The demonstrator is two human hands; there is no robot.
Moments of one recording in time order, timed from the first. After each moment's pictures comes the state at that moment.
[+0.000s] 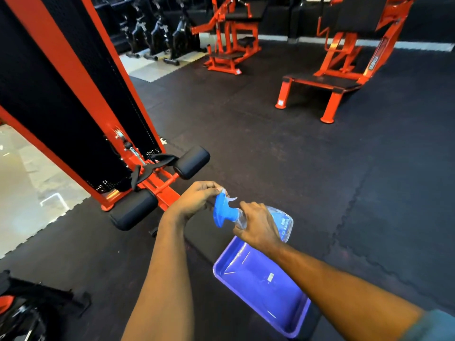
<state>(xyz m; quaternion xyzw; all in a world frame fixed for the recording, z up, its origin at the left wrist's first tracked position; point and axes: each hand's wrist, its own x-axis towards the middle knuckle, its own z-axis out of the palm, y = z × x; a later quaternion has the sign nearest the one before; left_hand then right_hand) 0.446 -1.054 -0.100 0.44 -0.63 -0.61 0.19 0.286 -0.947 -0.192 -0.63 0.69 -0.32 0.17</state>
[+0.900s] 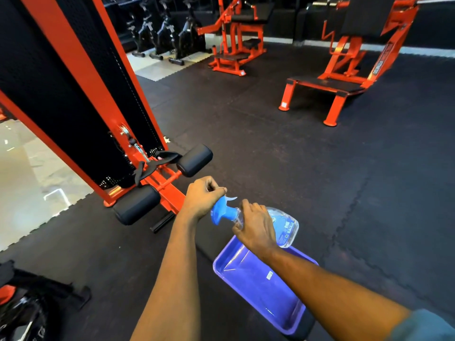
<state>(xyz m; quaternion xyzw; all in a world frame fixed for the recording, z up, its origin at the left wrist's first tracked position) 0.444 -1.037 -0.110 0.54 -0.69 -0.40 0.26 0.306 -0.938 -0.192 -0.60 0.74 -0.25 0.14</state>
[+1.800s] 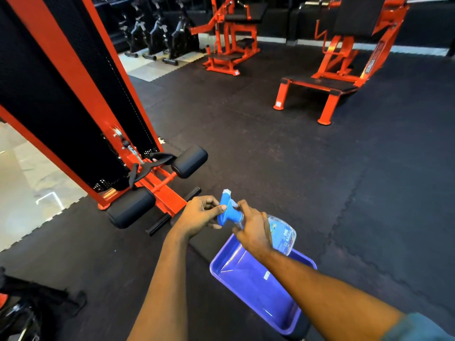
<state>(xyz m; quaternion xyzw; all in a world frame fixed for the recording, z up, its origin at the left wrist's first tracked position) 0.455 -1.026 -0.143 0.45 -0.66 -0.57 0.21 0.301 -0.943 -0.212 -0.55 0.75 -0.31 0.21</state>
